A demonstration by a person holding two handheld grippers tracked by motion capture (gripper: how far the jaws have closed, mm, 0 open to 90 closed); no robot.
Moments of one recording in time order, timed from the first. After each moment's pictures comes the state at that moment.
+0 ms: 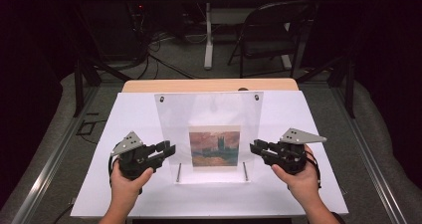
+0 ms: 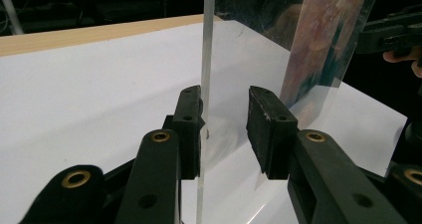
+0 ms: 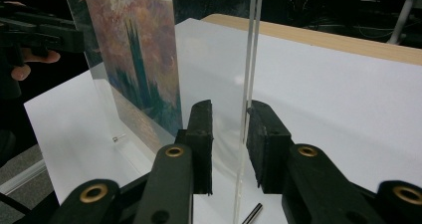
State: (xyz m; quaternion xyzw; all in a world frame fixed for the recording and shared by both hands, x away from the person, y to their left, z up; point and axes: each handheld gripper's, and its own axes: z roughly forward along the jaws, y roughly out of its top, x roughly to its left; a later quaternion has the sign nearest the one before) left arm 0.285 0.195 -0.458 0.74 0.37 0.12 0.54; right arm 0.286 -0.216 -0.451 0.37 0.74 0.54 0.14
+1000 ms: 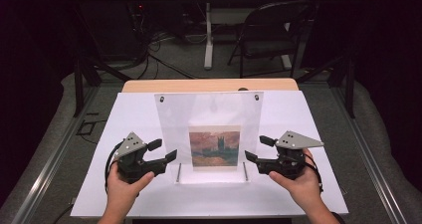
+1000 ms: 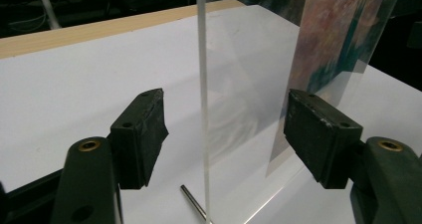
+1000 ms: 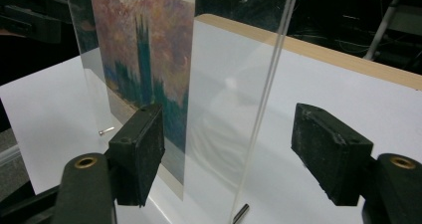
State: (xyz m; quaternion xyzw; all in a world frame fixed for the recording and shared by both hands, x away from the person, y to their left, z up) left arm 0.274 0.191 -0.445 0.76 0.39 0.16 0.50; right arm 0.276 -0.208 -0.445 0.35 0.76 0.52 0.19
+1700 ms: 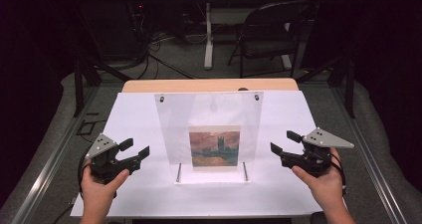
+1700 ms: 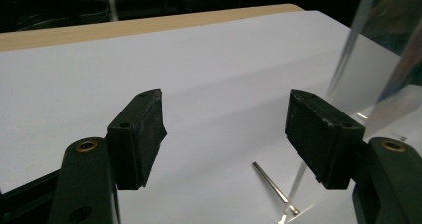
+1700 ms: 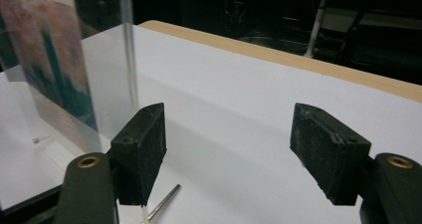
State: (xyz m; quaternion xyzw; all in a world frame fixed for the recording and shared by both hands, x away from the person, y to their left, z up) left arm 0.273 0.252 -0.454 0.72 0.47 0.21 0.48; right arm 0.274 -0.262 -0.441 0.41 0.72 0.50 0.25
